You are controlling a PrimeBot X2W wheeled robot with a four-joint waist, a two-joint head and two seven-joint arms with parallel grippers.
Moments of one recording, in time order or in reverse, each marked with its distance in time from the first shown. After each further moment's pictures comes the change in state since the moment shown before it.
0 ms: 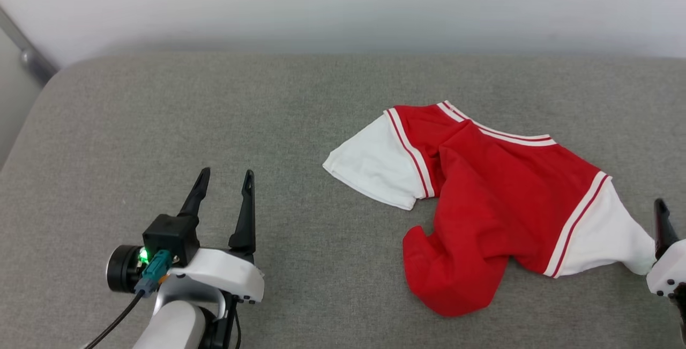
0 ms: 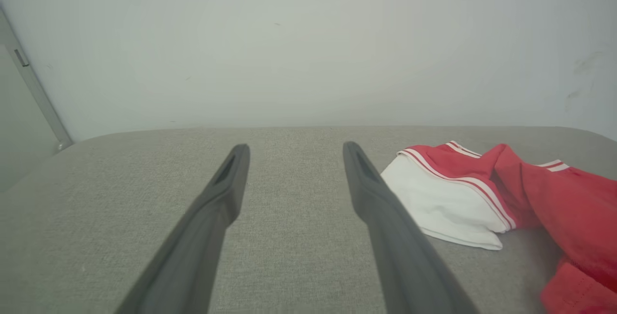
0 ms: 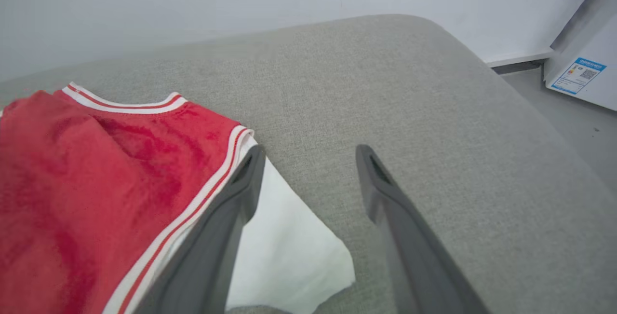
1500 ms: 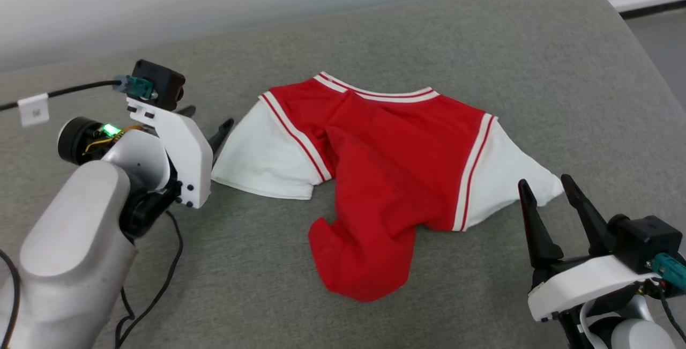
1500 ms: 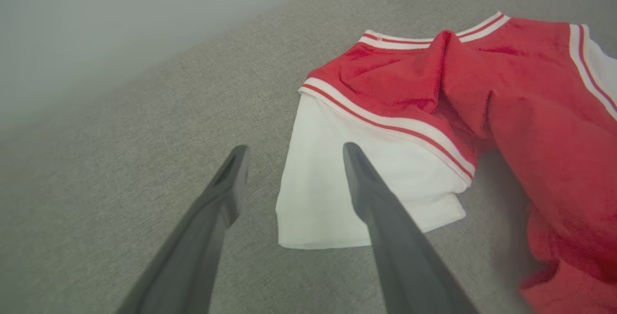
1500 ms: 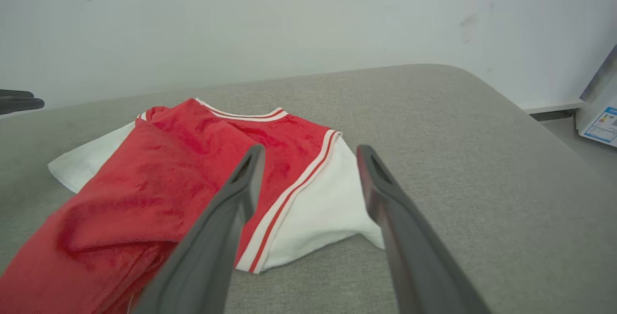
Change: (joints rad) left arm -0.455 0.204 -0.098 0.216 -0.159 -0.285 0.616; right arm 0.207 0.176 0.347 -0.537 -0.039 0.000 -0.102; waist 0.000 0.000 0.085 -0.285
